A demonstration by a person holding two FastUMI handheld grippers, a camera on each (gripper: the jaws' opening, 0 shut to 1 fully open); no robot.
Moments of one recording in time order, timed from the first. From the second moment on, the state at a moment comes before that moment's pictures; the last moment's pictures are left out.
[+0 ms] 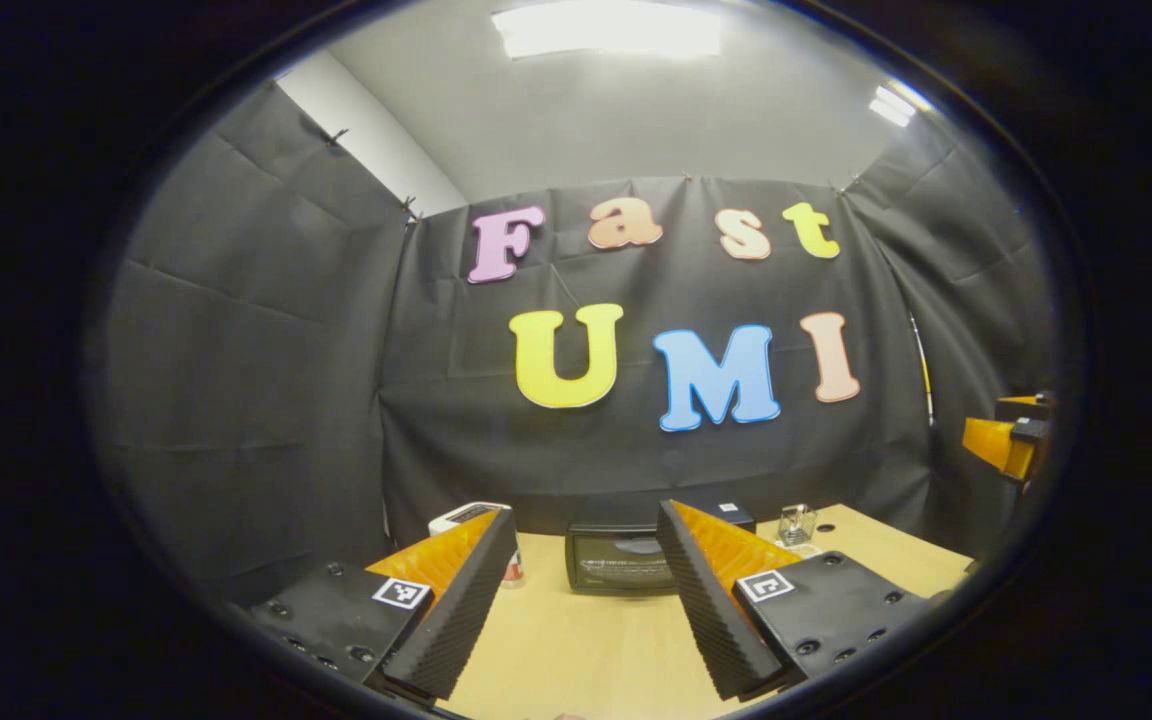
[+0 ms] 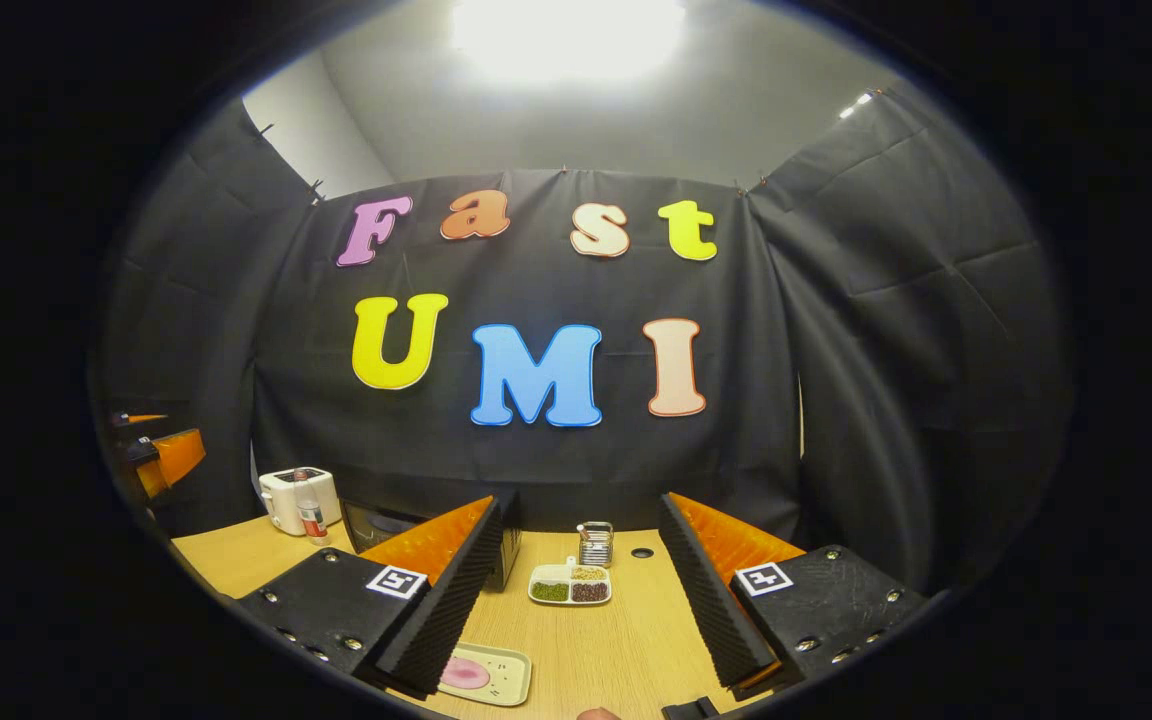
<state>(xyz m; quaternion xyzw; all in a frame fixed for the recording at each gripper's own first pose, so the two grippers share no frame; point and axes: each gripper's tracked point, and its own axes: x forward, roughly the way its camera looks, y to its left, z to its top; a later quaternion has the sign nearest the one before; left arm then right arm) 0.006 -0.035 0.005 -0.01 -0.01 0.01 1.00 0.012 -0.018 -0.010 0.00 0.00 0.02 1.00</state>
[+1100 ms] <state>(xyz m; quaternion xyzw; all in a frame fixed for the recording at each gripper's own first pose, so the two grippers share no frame) 0.193 -0.092 -0.030 0.00 -0.02 -0.07 1.00 0.038 -0.020 -0.002 0.00 -0.02 -0.04 1.00</state>
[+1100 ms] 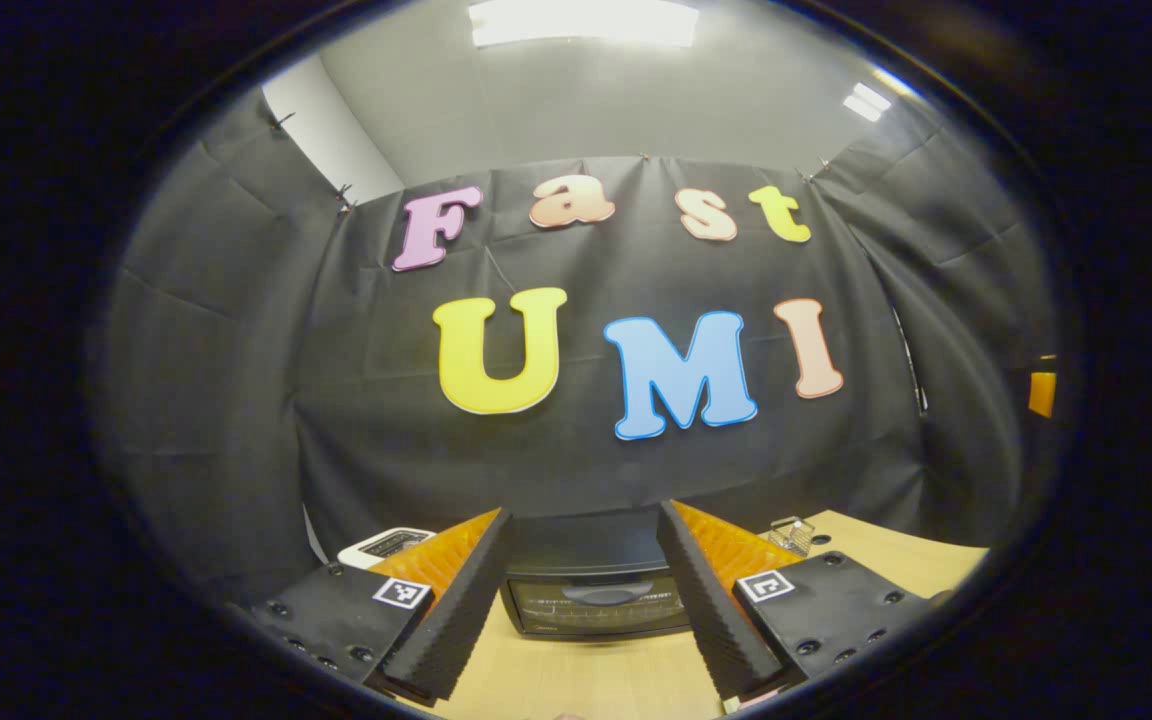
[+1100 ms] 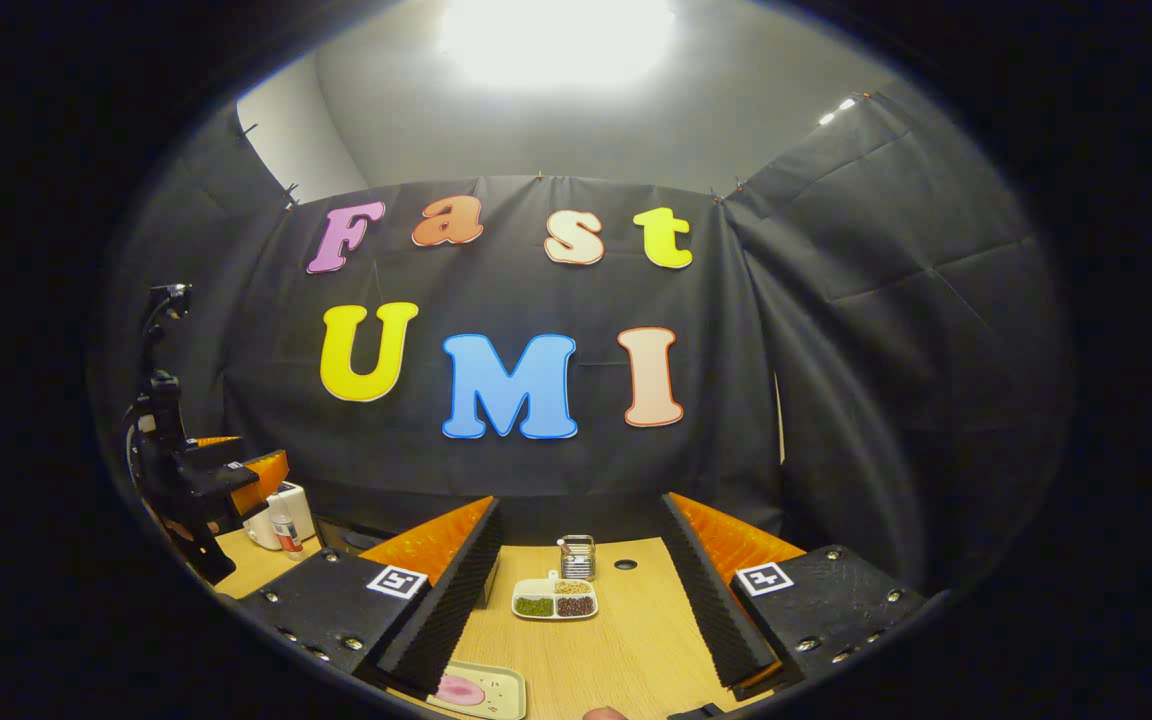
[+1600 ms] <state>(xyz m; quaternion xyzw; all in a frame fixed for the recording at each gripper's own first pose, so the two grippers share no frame) 0.289 -0.125 -0.103 -0.02 0.04 -0.12 0.99 0.057 -0.012 -0.009 -0.02 0.00 -0.10 0.99</state>
